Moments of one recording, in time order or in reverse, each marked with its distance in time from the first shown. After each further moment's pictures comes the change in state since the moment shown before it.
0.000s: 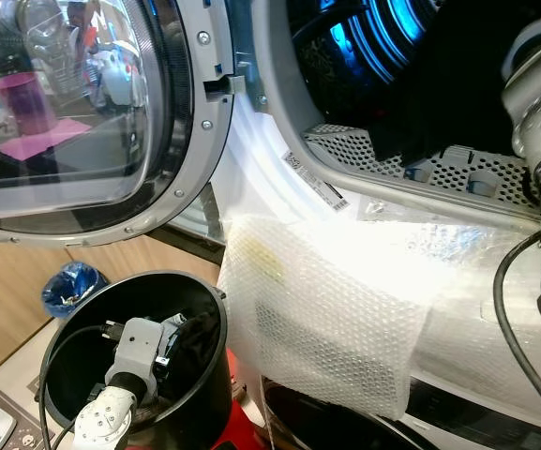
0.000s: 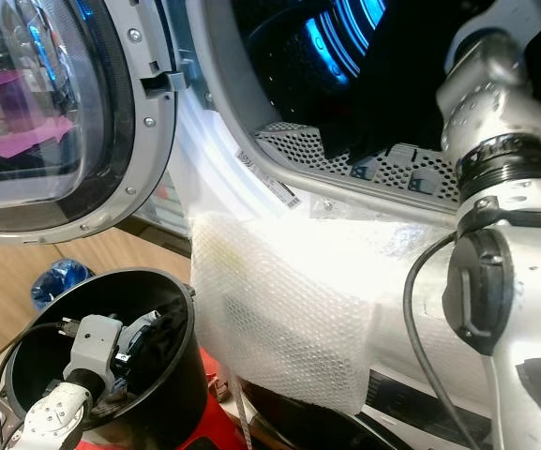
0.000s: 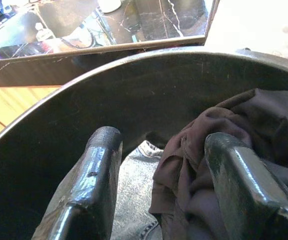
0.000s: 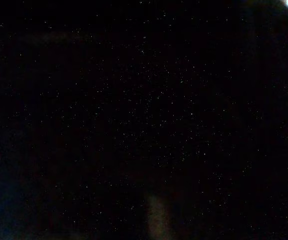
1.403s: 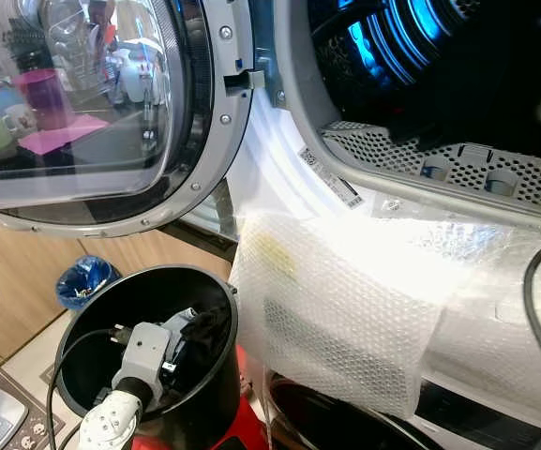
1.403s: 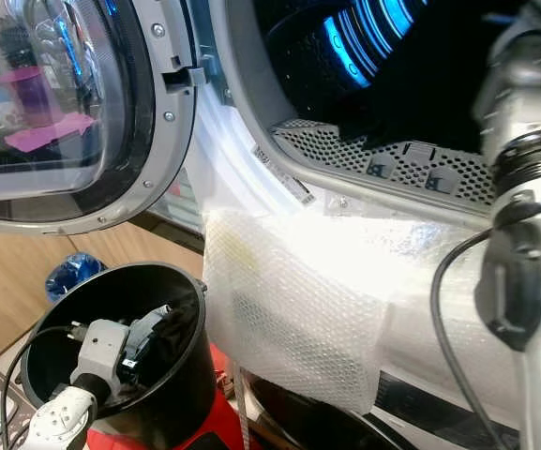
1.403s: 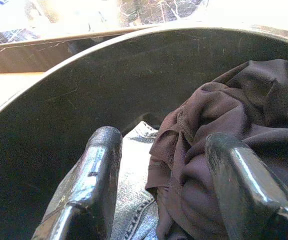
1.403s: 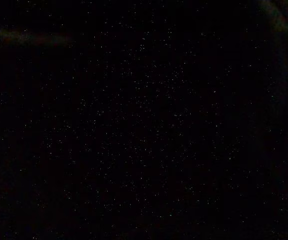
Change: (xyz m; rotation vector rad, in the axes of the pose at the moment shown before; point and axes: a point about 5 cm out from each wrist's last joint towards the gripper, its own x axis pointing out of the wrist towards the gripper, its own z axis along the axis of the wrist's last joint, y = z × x) left arm -0.003 -0.007 -0.004 -0.008 0.024 -0.037; right arm -0.001 -0.045 0.043 -0.291 -0.130 -0.325
